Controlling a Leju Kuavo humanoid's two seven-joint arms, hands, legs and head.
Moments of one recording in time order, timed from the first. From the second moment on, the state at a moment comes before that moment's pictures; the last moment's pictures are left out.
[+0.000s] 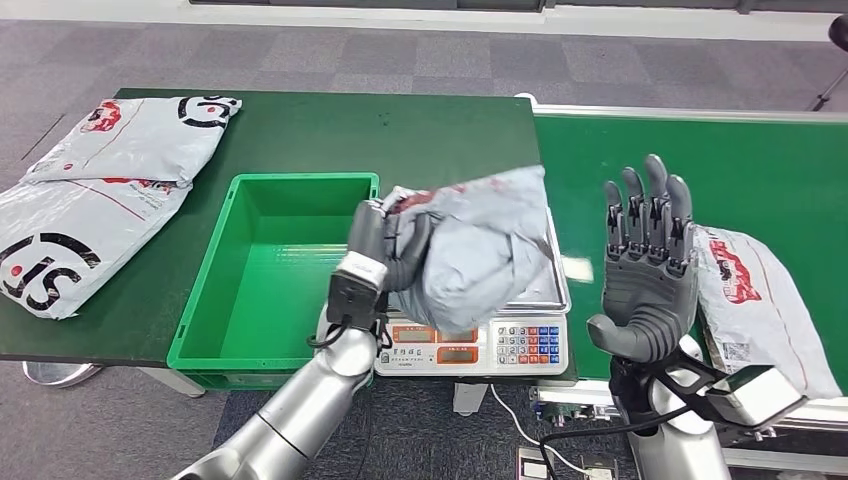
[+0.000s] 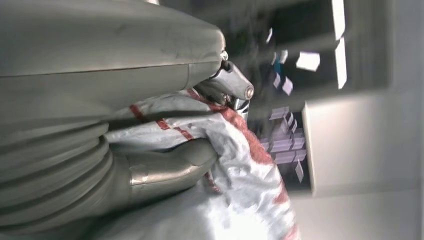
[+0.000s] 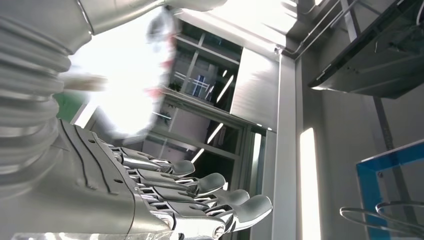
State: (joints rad) left arm -0.55 -0.27 -0.58 -0.90 -0.10 0.54 -0.70; right arm -0.16 -0.10 0.13 -1.69 0.03 0.24 -0.69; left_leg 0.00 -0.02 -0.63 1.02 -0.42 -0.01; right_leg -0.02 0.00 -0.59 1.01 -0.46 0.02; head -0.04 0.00
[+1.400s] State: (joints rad) left arm -0.81 -0.15 -0.22 -0.44 -0.68 0.34 -0.14; right arm -0.19 -0.13 0.13 -1.67 0.06 0.29 -0.69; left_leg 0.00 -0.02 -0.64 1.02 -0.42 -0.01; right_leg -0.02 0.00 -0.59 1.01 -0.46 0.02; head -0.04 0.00
